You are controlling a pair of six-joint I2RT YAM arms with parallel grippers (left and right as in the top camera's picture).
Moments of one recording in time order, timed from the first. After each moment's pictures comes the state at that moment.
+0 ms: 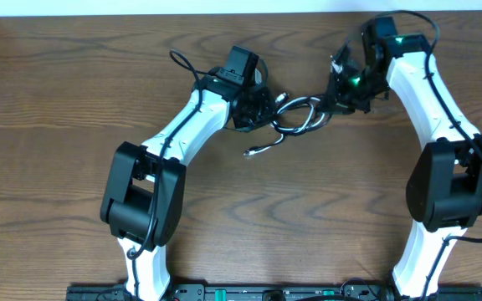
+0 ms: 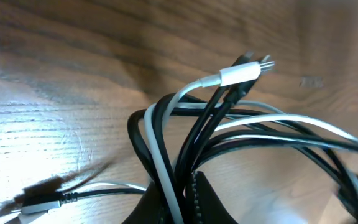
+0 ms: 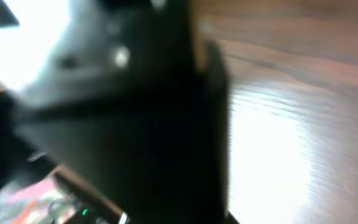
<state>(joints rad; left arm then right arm) -0.41 2.01 1.49 -0.61 0.47 -0.75 0.12 2.07 1.76 -1.17 -0.53 0.20</state>
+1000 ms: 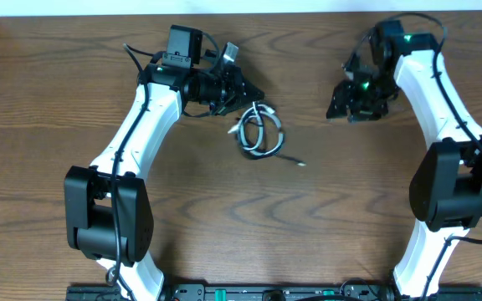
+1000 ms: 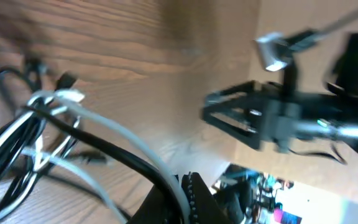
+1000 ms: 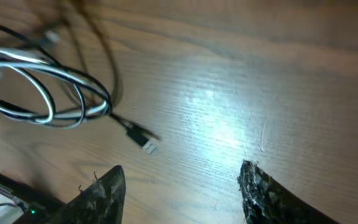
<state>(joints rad) -0.22 1.86 1.49 -0.64 0.91 -0.63 0.09 2.07 1.82 -1.29 -0.40 0.06</state>
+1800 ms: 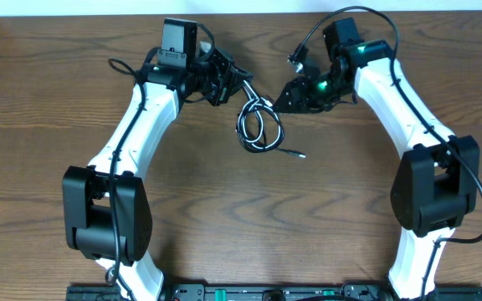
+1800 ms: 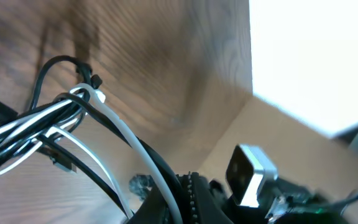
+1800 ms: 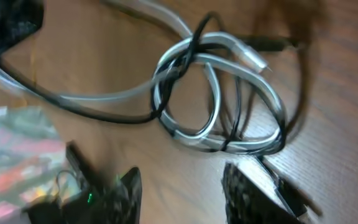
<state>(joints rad) -0.20 1.86 1.49 -0.47 0.68 -1.33 0.28 2.07 1.74 -0.95 -0.73 0.13</state>
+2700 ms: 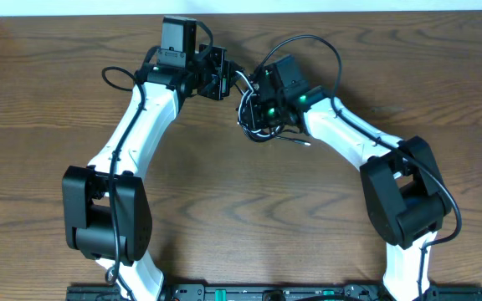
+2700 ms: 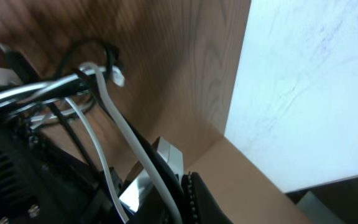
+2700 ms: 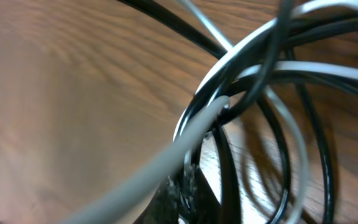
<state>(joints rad) -0.20 1.86 1.49 -0.43 0.57 -1.61 0.52 2.07 1.47 -0.38 -0.42 0.41</state>
